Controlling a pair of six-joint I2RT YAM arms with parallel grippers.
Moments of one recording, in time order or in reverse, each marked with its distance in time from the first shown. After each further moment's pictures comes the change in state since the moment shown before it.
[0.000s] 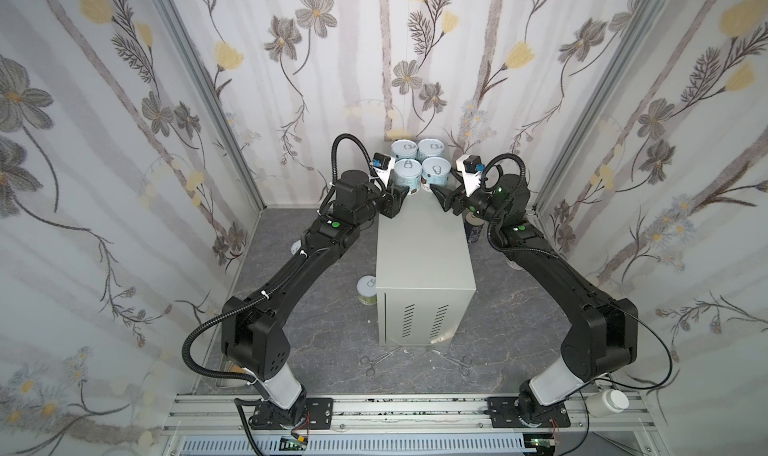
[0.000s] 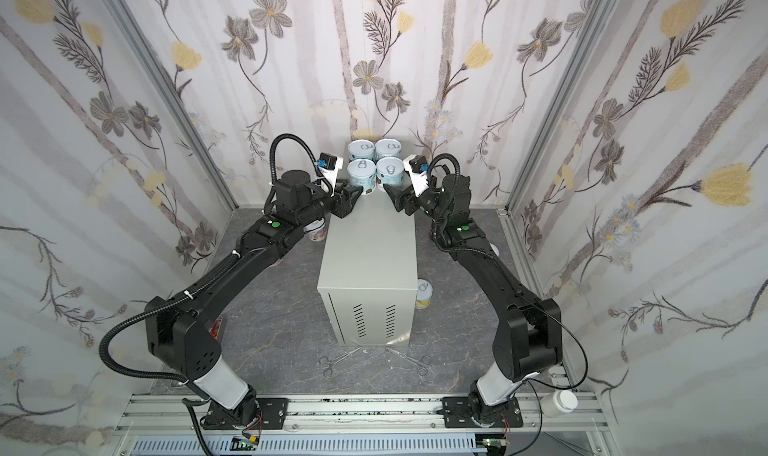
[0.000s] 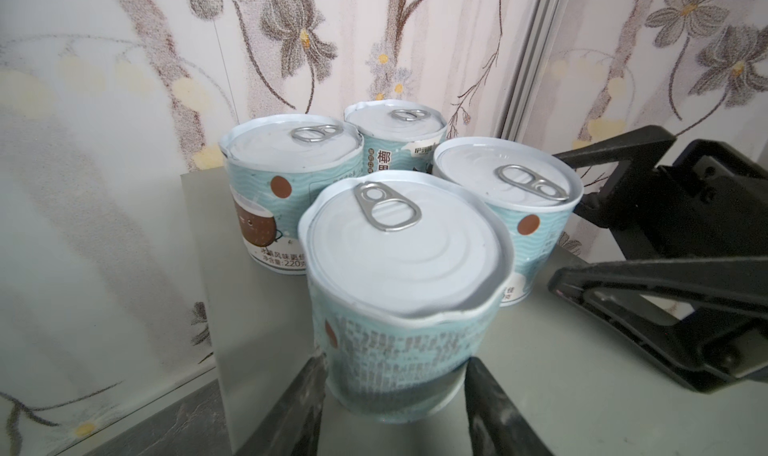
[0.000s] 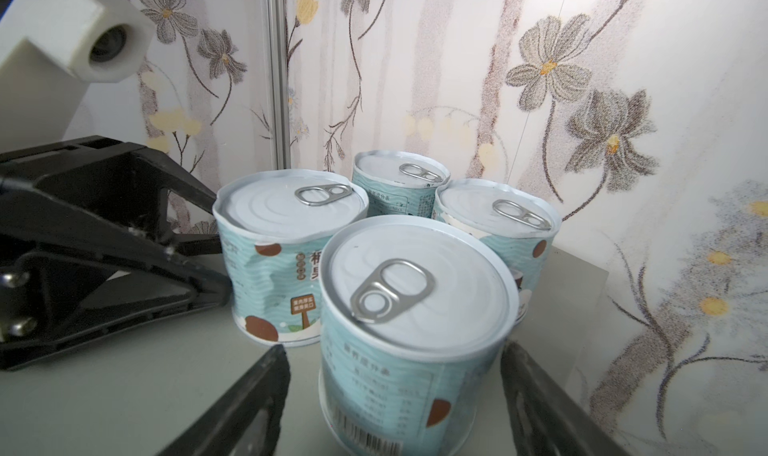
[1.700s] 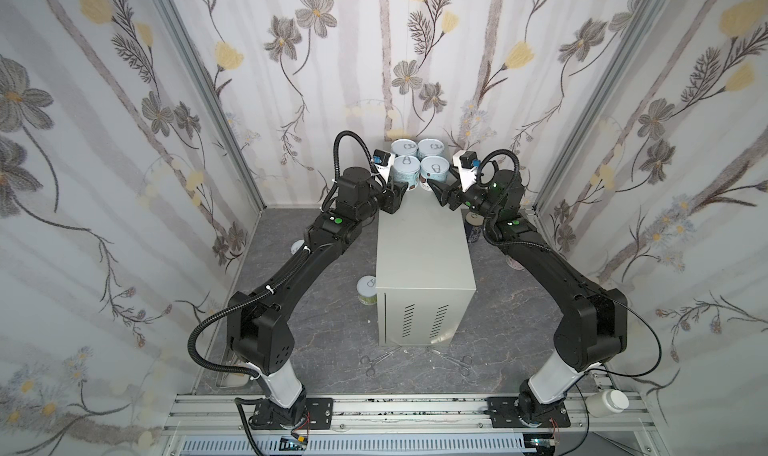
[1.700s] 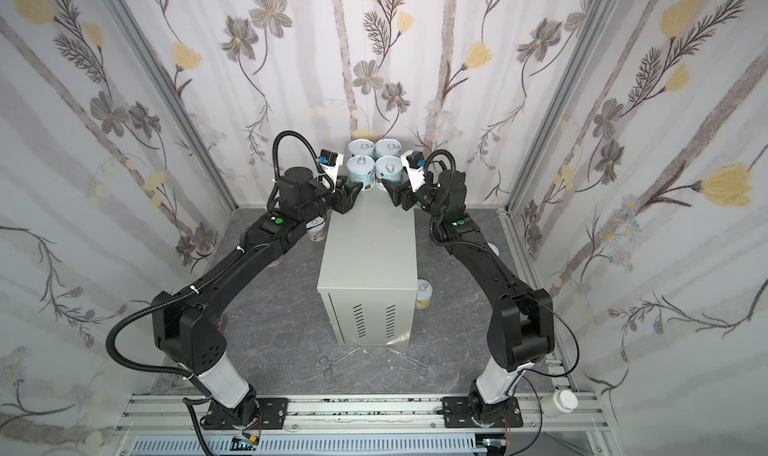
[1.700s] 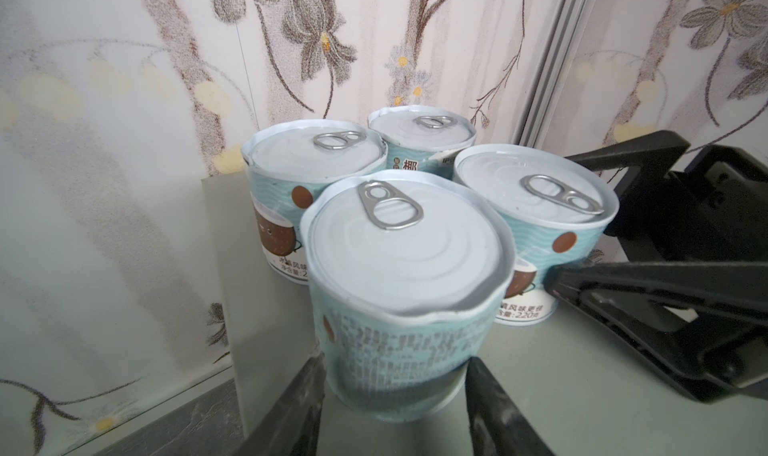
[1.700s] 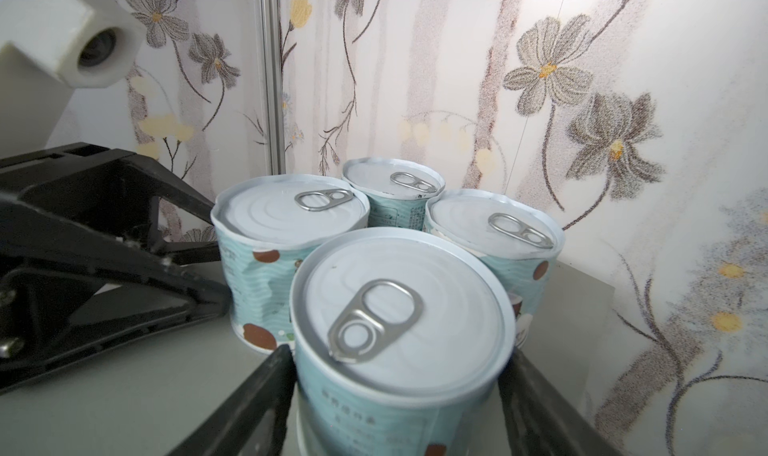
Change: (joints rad) left arm 0.005 0.042 0.046 -0.004 -0.034 0.001; right arm 0.008 0.070 0.066 0.011 0.003 0.007
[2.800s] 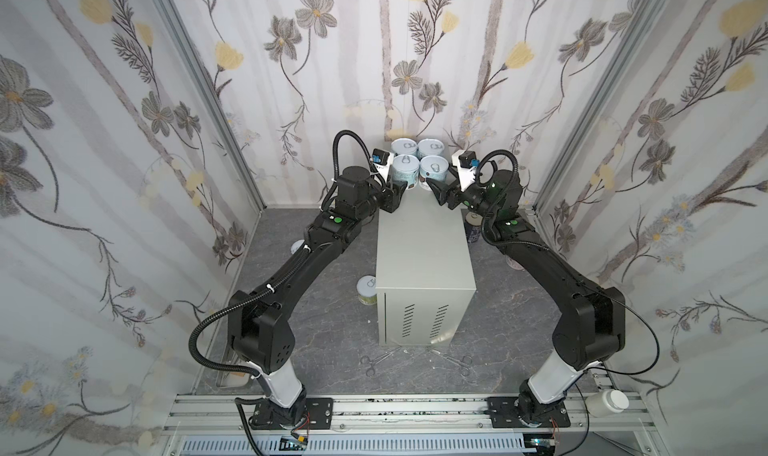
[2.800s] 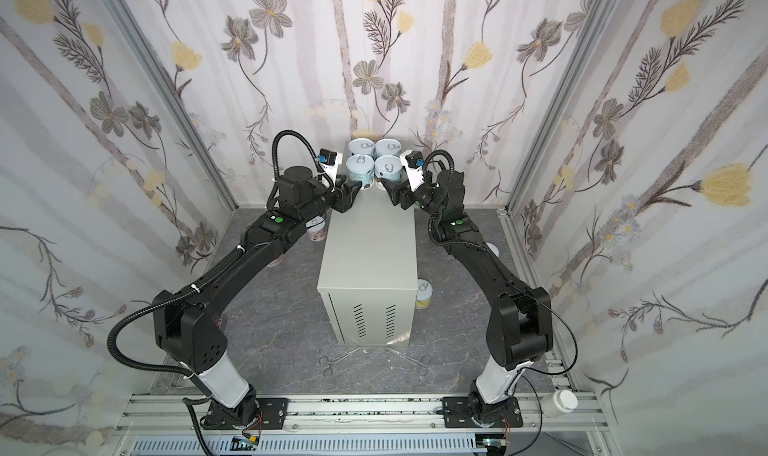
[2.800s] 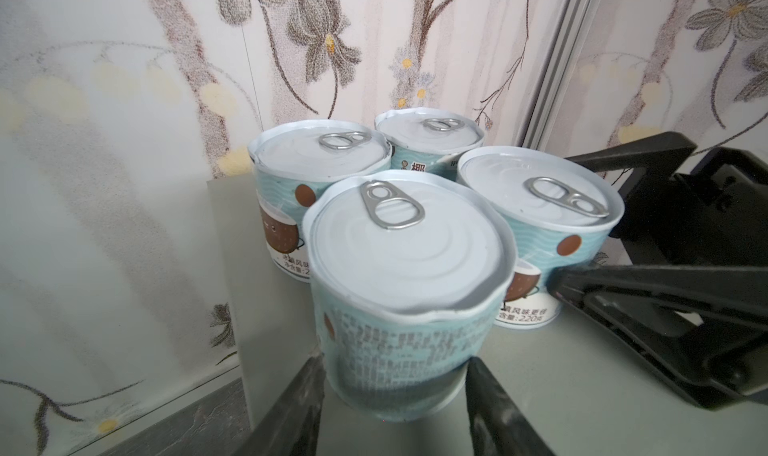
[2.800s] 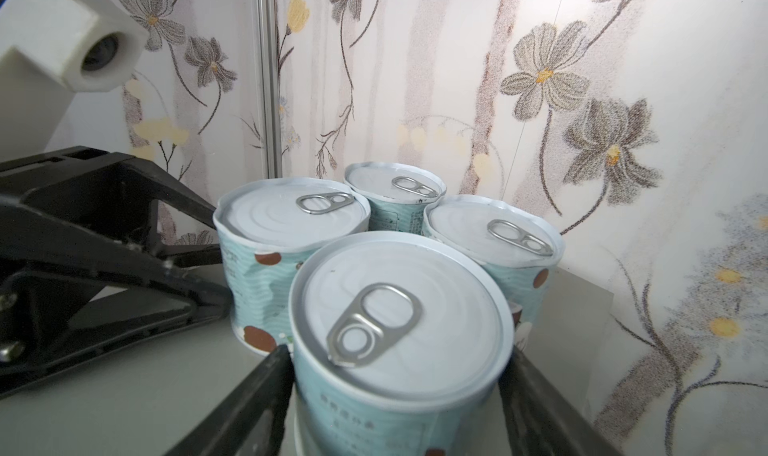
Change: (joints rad) left arm 0.008 0.008 0.006 0.004 0.002 0.000; right arm 0.004 0.012 0.003 0.019 0.023 0.001
